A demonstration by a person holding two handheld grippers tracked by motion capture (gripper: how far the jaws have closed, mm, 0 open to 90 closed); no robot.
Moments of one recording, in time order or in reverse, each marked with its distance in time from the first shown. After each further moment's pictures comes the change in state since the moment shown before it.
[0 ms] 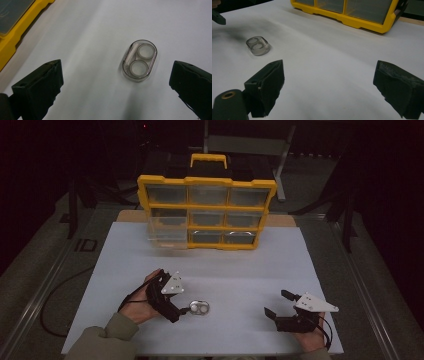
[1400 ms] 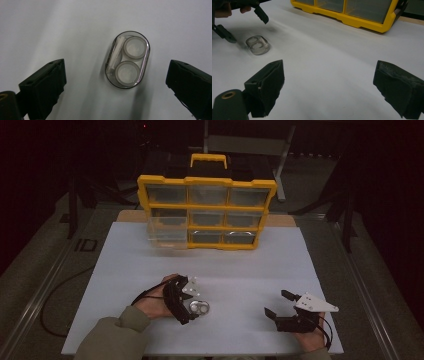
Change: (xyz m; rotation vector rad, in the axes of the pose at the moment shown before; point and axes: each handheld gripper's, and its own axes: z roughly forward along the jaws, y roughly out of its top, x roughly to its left) left arm -0.002 0.013 0.046 0.158 -0.160 0.063; right arm -0.001 -0.001 0.000 0.003 0.001 -0.003
